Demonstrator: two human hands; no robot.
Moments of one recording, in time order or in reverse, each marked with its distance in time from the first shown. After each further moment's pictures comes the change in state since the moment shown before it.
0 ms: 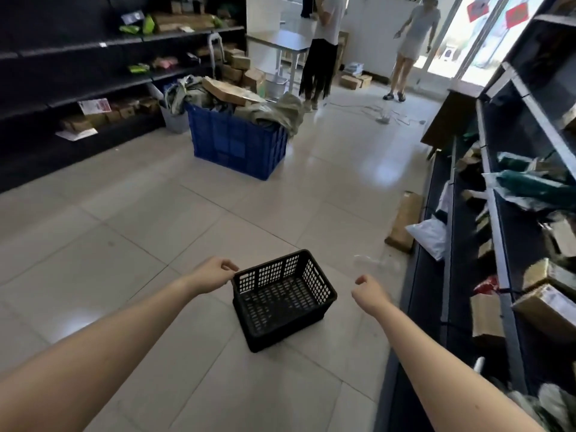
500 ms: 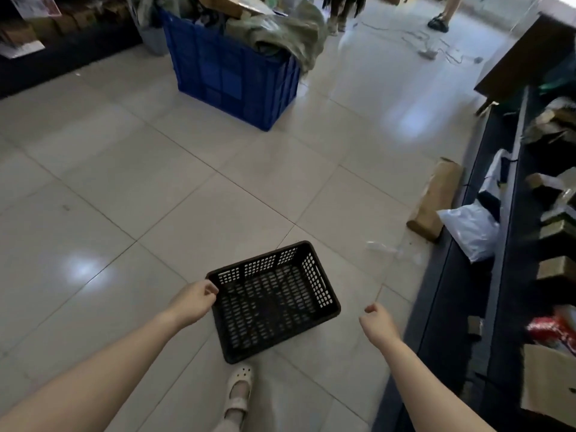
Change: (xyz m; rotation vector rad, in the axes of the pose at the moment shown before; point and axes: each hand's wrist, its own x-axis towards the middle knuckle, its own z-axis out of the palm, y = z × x) left_hand 0.304 -0.054 0.074 0.038 -0.048 -0.268; right_hand 0.293 0.016 0.069 -0.068 -0.125 0.265
